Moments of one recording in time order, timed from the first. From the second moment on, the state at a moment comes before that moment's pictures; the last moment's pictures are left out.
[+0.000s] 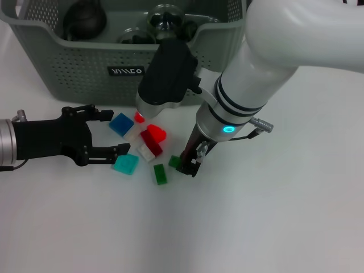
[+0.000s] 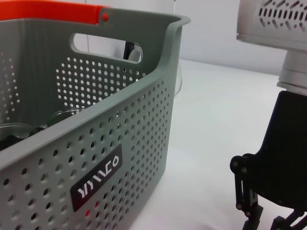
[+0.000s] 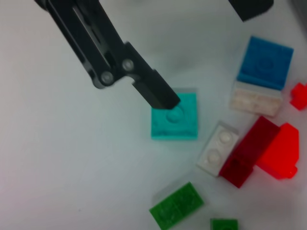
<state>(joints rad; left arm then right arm) -0.38 -2.13 0.66 0.83 2.14 1.54 -1.20 1.08 2.12 -2.09 -0.77 -2.19 -1.08 2.64</state>
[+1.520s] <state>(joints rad) -0.35 -2.12 0.64 0.83 2.17 1.60 -1.21 1.19 2.10 -1.13 -1.06 -2.66 -1.34 2.45</state>
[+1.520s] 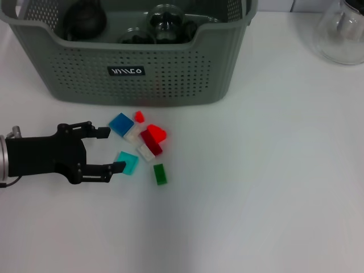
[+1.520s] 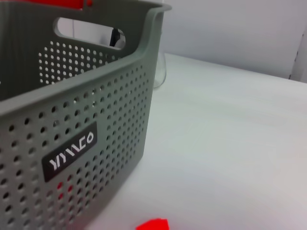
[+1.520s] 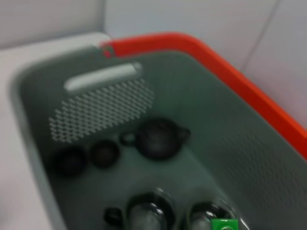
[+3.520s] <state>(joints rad) -0.36 -2.12 0.63 0.83 2.17 1.59 -1.21 0.84 2.09 -1.26 -1.63 -2.28 -1.50 2.40</state>
